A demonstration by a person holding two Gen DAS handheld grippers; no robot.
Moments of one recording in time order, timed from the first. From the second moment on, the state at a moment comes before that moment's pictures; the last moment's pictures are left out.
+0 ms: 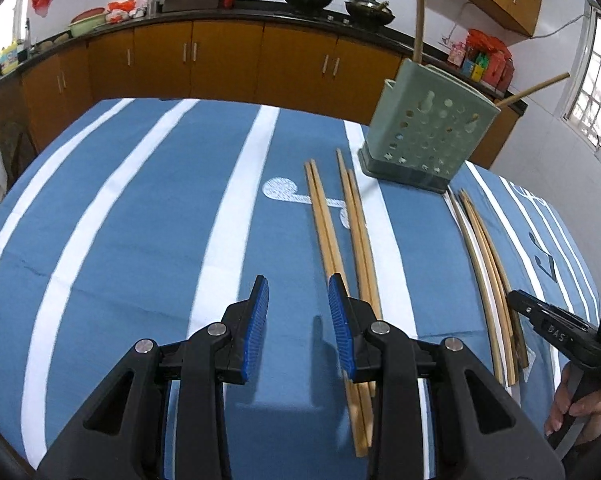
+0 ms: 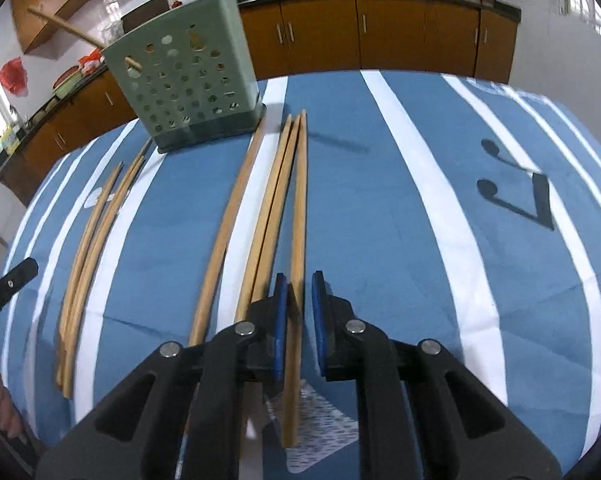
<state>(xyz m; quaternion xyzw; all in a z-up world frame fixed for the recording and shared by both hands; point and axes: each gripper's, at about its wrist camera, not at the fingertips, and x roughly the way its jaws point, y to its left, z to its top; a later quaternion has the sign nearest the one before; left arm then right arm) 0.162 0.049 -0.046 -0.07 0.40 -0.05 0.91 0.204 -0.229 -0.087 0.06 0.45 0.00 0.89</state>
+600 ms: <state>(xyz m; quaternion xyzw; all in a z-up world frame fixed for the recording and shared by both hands) 0.164 0.021 -0.068 -0.02 0.44 -0.07 0.89 0.206 -0.246 -0.087 0.08 0.44 -0.04 0.89</state>
